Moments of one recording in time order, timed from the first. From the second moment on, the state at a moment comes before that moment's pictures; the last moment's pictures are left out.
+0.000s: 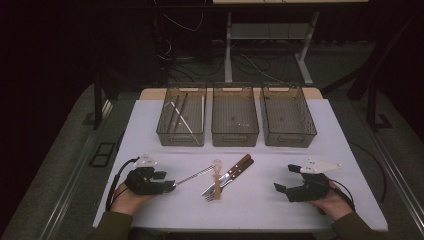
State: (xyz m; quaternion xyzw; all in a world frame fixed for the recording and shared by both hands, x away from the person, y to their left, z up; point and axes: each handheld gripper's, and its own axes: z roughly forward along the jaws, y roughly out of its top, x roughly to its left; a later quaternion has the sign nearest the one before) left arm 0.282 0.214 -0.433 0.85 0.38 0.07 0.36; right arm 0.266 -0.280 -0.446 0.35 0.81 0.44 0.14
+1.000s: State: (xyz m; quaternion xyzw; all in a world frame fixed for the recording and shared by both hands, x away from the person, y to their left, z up) left arm 0.270 0.207 -0.437 0.87 0.36 0.09 0.32; right arm 0.266 -0.281 -0.446 0.35 0.81 0.44 0.14
